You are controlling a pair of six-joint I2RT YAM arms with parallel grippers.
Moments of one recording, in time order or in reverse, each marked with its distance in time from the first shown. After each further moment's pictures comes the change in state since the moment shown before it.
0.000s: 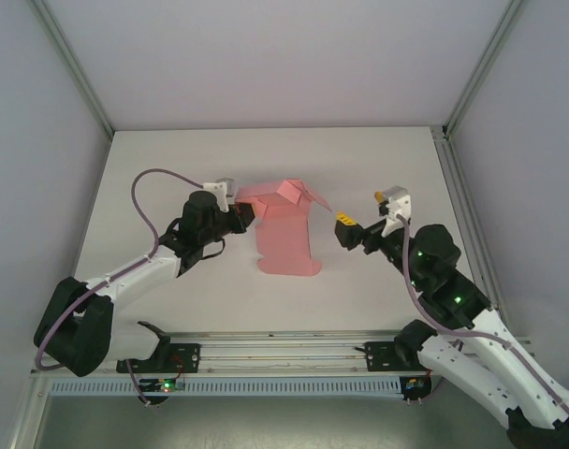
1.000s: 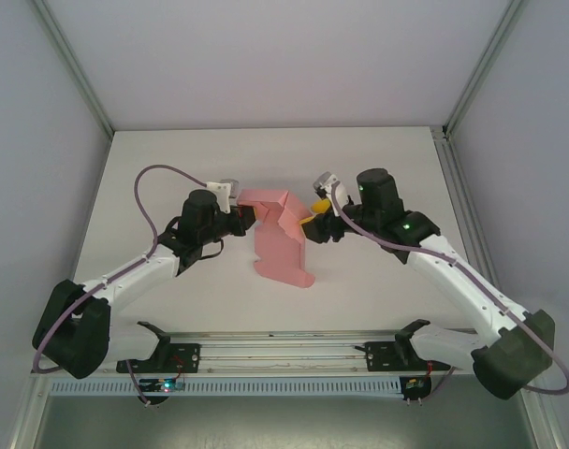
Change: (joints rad) left arm 0.000 -0.010 0.021 -0.063 0.044 0.084; right arm -0.076 0.586 0.273 -0.191 -0.619 -0.173
